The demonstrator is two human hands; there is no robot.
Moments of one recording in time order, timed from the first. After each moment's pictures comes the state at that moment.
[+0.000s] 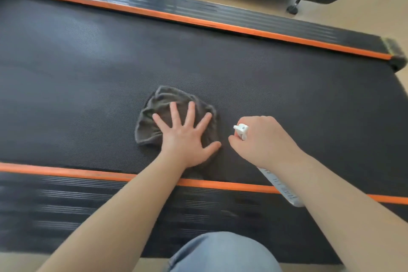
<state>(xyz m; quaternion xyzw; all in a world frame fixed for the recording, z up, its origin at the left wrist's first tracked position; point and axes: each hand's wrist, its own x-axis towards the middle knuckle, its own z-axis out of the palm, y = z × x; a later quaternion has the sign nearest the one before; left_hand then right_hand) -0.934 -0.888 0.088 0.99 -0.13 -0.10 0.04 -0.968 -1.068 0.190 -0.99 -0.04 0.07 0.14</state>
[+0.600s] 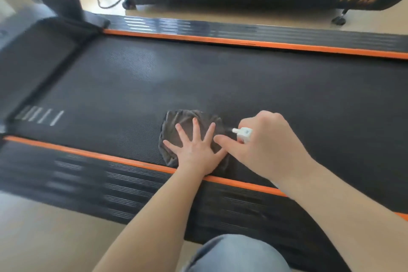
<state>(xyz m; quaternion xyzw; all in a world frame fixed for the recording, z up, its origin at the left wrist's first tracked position) -0.966 -0.847 0.092 0.98 0.05 -0.17 0.07 -0.996 -1.009 0.230 -0.95 -0.19 -0.14 0.21</state>
